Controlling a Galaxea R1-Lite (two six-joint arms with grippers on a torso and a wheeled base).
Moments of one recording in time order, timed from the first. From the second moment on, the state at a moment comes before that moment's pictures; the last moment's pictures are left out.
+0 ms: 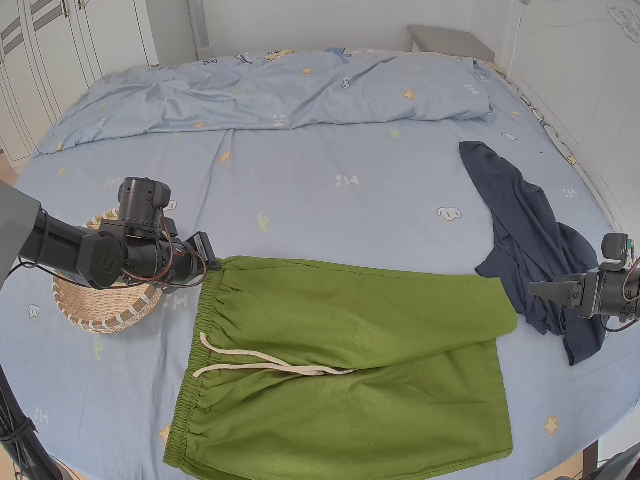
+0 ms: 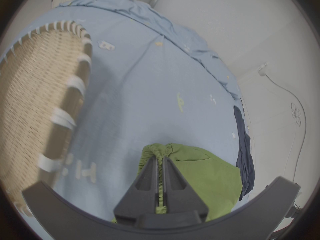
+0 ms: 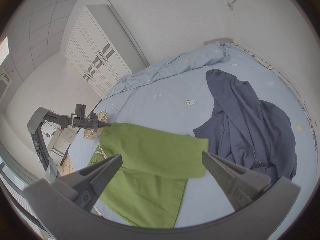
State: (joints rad) left arm -0.20 1.97 -1.13 -0.19 -0.18 -0.58; right arm -0.03 1.33 -0.61 -0.18 0.54 0.02
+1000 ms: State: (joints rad) left arm -0.22 1.91 -1.09 -0.19 -0.17 -0.57; right arm -0.05 1.90 -1.00 -0.20 0.54 0.02
